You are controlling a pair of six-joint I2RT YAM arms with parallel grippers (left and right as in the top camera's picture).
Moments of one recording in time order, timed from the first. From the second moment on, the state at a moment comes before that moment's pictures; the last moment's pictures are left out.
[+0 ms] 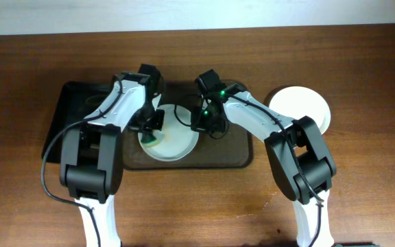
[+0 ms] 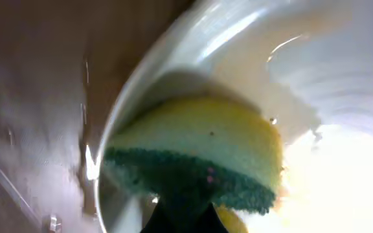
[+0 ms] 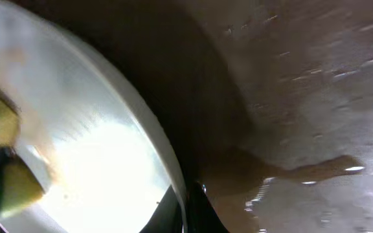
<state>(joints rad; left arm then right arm) -0.22 2.16 1.58 -1.01 0.02 -0.06 0.50 2.18 1.56 -0.68 -0.32 0.60</state>
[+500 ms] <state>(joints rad) -0.12 2.23 1.68 -0.93 0.37 -0.02 0.47 2.18 1.56 -0.68 -0.31 0.62</state>
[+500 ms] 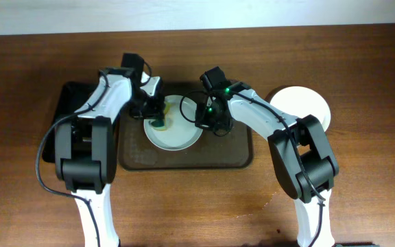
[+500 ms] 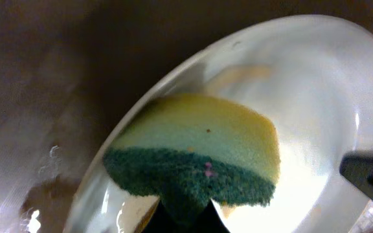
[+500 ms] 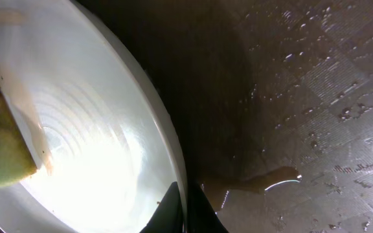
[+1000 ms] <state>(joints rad) -0.01 2.27 2.06 -1.27 0.47 0.01 0.48 2.18 1.56 -0.63 -0.31 0.63</state>
